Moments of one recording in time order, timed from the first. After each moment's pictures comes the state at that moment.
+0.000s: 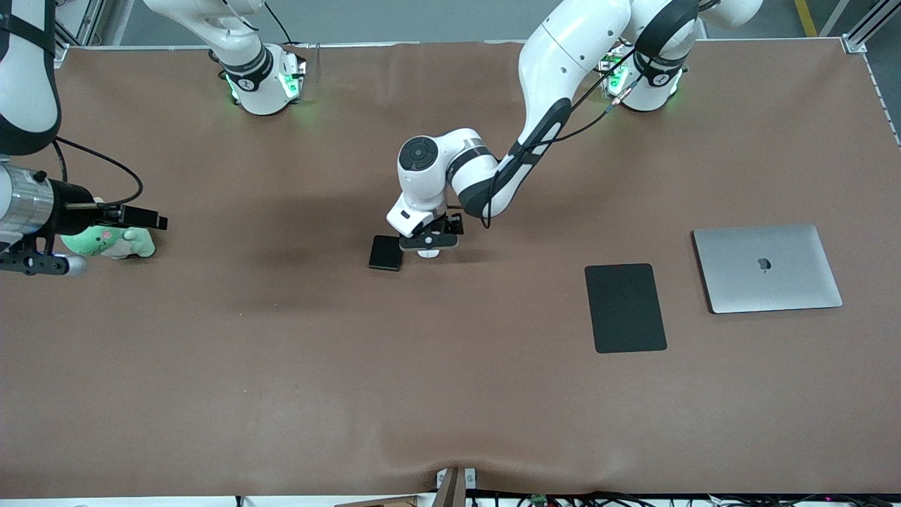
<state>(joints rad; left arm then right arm) -0.78 0.87 -0.20 -1.44 0.28 2.32 -1.14 0.00 0.20 -0.09 -1.58 0.17 1.50 0.02</state>
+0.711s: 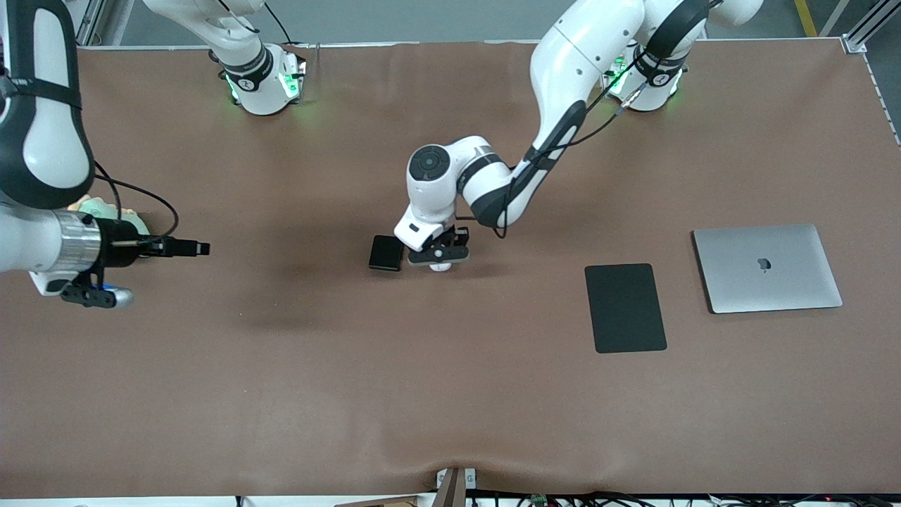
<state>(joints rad) -0.69 0.83 -0.20 -1.40 0.28 2.28 -1.13 0.04 0.34 -0.08 -1.58 0.38 1.58 0.02</state>
